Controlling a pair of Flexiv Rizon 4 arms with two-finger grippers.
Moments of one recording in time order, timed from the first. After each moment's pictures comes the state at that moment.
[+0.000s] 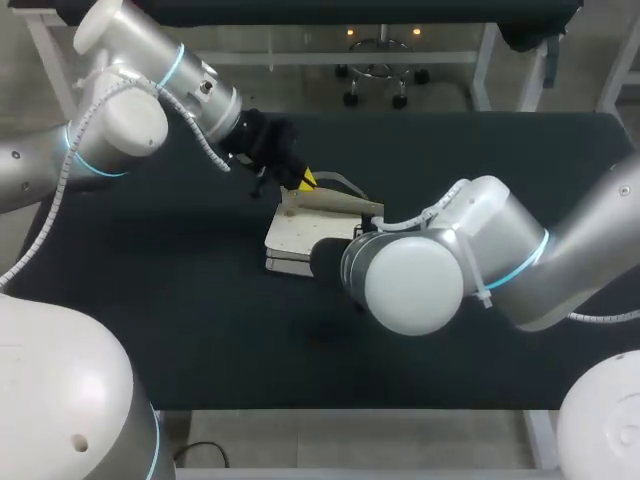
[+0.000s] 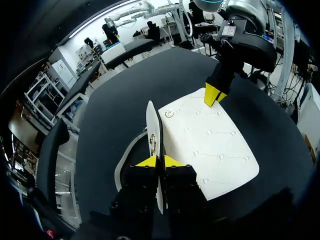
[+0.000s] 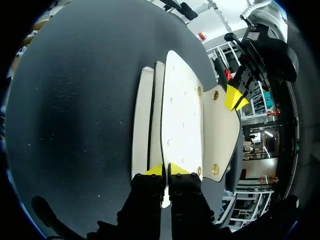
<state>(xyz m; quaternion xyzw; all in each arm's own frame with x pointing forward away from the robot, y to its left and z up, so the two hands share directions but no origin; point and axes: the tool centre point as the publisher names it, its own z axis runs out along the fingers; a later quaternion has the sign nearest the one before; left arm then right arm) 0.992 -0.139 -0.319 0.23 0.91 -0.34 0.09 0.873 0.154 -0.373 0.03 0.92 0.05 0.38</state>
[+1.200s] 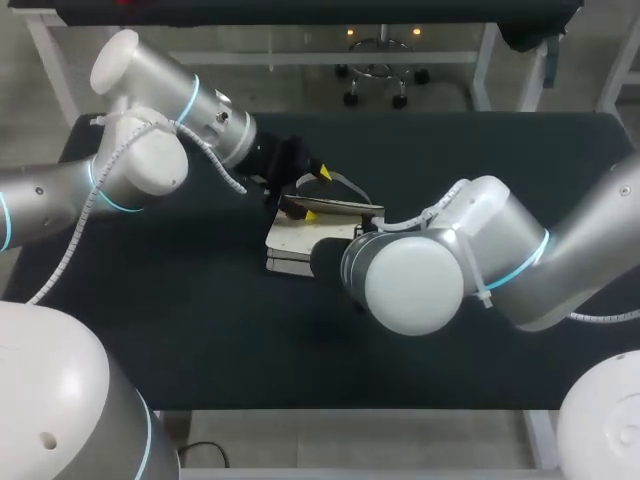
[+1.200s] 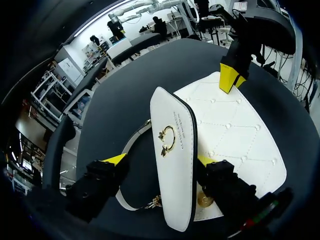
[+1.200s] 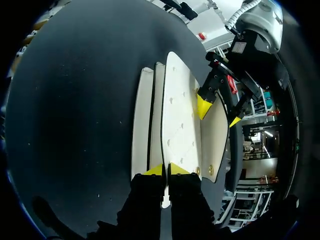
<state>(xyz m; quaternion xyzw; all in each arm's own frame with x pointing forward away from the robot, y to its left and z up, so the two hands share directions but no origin) 1.005 -0.156 -0.357 0.21 0.91 -0.33 0.14 0.873 0.153 -0.373 0.03 0.92 0.05 0.38</state>
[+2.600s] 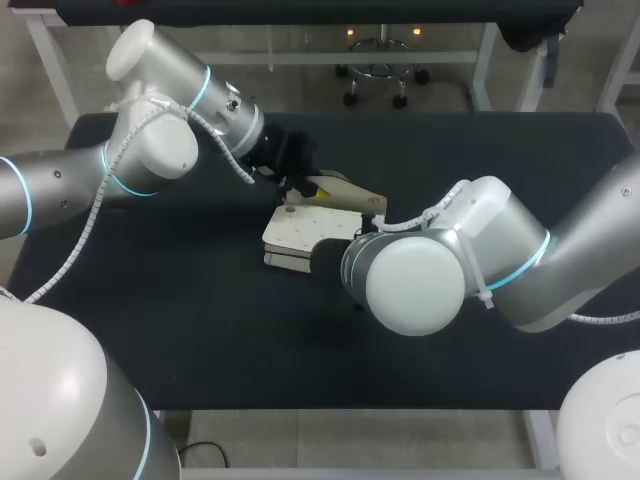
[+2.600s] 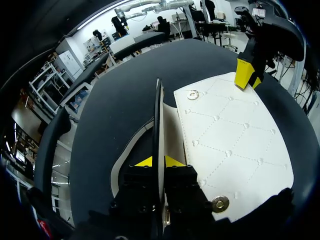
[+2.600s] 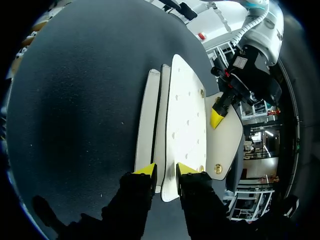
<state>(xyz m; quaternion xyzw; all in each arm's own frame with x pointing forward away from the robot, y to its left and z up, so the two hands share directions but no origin) 1.027 -0.163 -0.364 0.19 0.91 -0.34 0.11 0.869 0.154 -0.372 0.03 0.92 0.06 0.37</state>
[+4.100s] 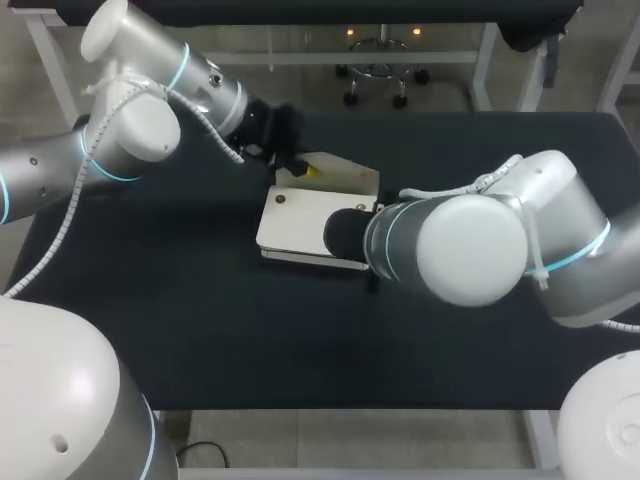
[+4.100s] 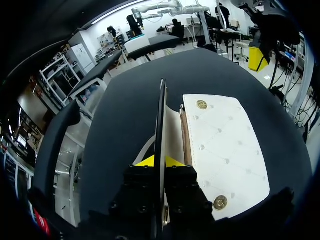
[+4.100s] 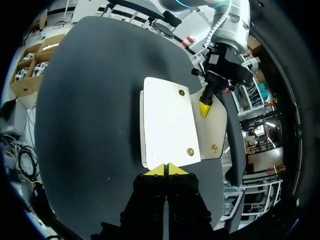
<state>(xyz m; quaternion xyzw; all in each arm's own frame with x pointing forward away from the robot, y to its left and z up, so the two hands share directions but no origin) 1.035 -0.147 -0.317 0.13 0.92 -0.35 0.12 0.848 0.142 -0.298 0.08 0.92 0.11 0.36</state>
